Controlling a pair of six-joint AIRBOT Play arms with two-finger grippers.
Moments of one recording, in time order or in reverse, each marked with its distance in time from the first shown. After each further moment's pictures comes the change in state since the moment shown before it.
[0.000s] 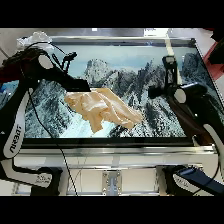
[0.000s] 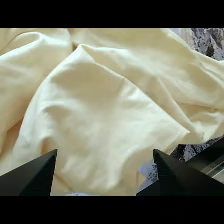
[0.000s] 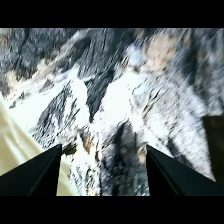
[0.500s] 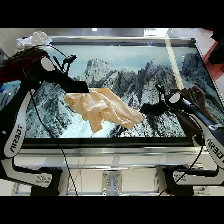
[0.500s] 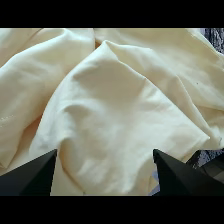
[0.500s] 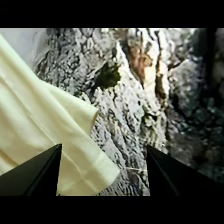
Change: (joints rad) left arm -0.001 -0.006 -0.021 0.041 0.035 -0.014; right arm -0.211 -0.305 -0.148 0.659 0.029 -0.447
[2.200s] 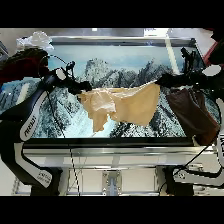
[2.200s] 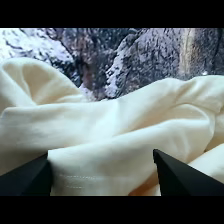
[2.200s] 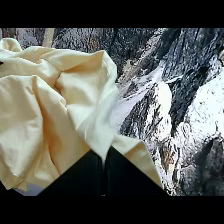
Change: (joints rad) left arm 0.000 -0.225 -0.035 -0.094 0.390 -0.166; right arm -0.183 0.051 0.445 0.145 0.285 -0.099
